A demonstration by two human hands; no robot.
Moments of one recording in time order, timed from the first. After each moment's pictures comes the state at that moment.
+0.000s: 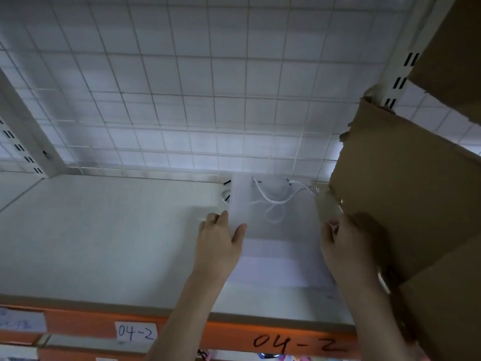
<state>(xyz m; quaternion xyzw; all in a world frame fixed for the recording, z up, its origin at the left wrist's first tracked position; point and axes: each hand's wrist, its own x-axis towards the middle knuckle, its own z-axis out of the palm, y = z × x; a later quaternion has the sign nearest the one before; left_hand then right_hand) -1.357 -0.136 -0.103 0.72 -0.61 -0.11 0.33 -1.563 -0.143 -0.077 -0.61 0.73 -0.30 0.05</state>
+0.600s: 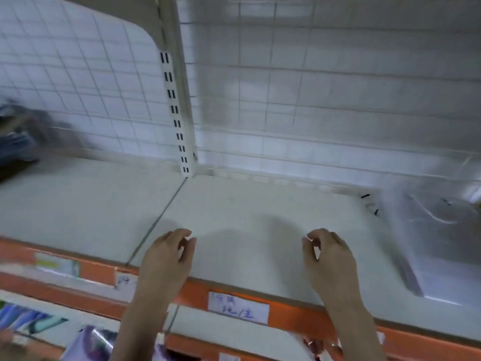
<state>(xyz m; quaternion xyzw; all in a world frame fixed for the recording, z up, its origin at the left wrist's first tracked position) -0.968 -0.027 -0.105 0.75 -0.56 -0.02 0.35 -1.224 -0.088 -0.098 -0.69 0.63 -0.33 0.08</state>
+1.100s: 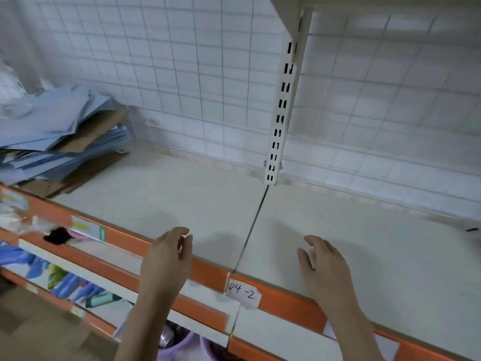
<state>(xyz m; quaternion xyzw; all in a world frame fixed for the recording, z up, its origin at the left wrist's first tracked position) -0.802 0.024 -0.101 0.81 -0.47 0.02 0.36 -1.050 -0.065 -0.099 -0.76 0.57 -0.28 0.16</state>
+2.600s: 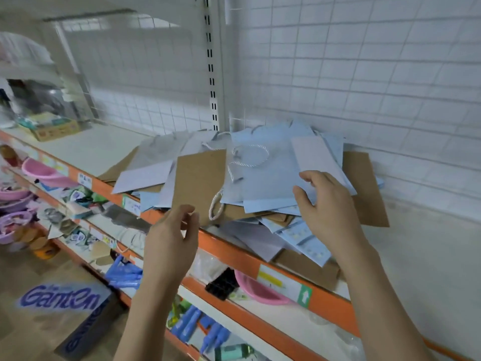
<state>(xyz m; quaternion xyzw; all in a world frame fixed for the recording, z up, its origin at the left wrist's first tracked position) -0.200 0.103 -0.053 0.80 -0.42 0.11 0.41 -0.386 -0.048 -0.015 -0.84 0.38 -0.38 0.11</state>
